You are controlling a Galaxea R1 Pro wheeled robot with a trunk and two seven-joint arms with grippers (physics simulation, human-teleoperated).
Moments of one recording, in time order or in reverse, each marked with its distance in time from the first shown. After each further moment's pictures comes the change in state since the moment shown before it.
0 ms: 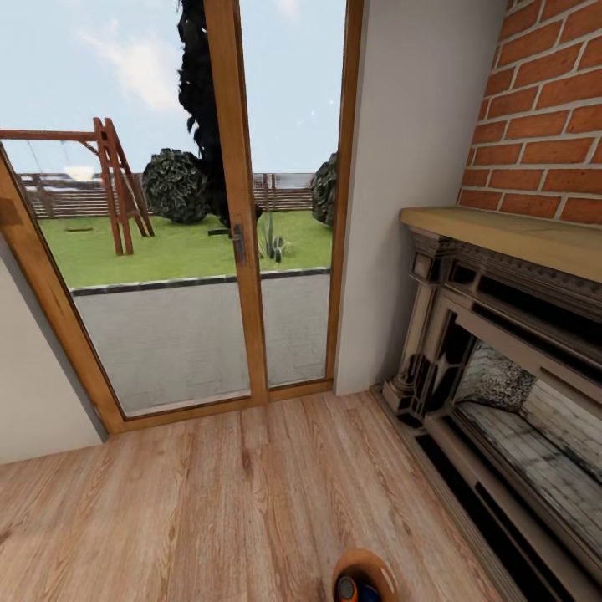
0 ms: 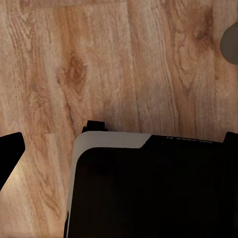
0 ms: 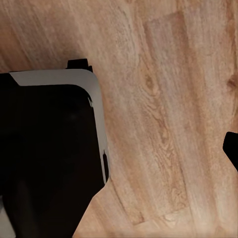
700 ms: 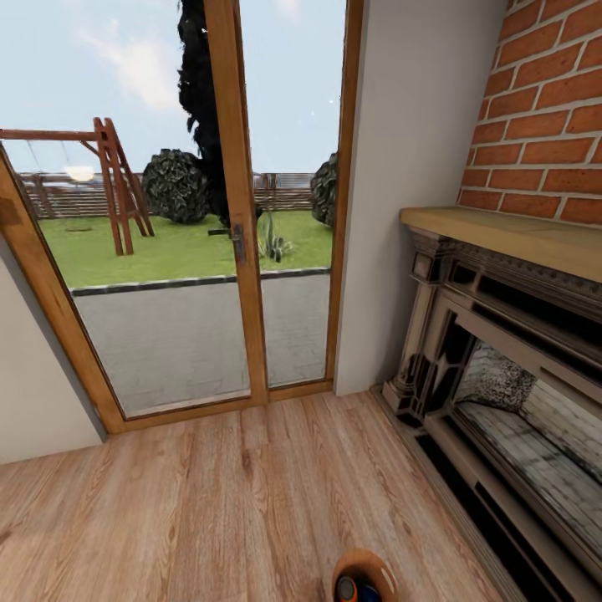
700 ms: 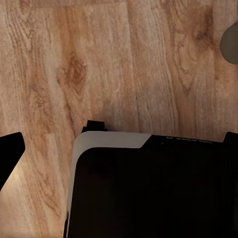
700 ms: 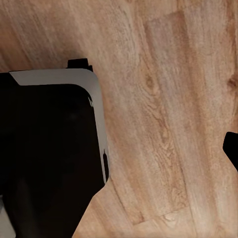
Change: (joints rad) left arm 0.000 0.000 0.000 0.000 0.000 0.000 0.000; right arm 0.000 0.000 0.000 0.001 0.000 0.000 0.001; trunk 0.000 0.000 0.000
